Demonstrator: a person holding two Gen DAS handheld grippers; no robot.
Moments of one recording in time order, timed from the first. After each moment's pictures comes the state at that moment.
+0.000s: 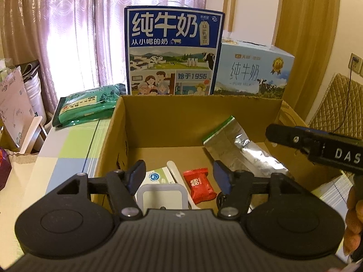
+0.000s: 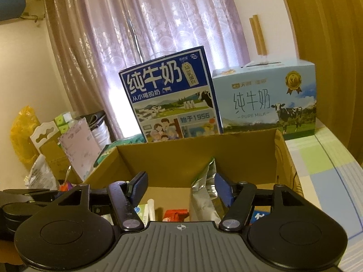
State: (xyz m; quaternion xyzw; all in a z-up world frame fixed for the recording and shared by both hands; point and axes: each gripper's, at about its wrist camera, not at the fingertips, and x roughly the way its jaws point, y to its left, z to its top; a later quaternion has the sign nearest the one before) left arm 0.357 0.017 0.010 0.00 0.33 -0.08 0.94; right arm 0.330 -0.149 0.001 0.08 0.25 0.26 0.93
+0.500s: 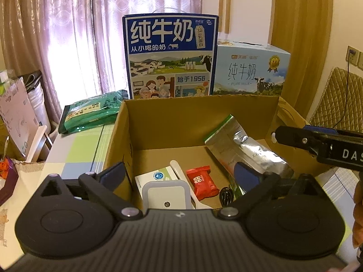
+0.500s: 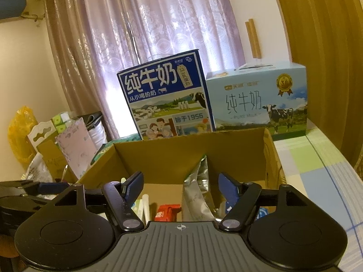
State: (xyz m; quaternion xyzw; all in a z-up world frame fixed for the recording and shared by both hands) left arm 0.339 0.014 0.015 0.03 0.31 -0.07 0.95; right arm 0.313 -0.163 0.001 0.08 0.25 0.25 0.93
